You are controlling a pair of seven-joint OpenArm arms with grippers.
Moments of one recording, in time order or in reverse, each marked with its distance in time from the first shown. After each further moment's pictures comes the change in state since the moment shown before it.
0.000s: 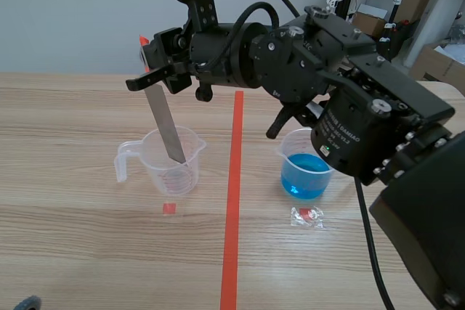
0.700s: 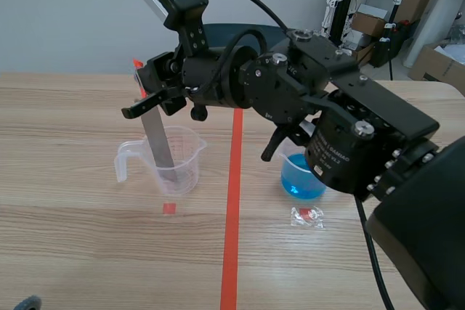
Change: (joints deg) left arm 0.0 0.0 0.0 0.0 0.0 0.0 0.0; right arm -1.1 0.0 -3.0 -2.2 -3.3 0.0 2.5
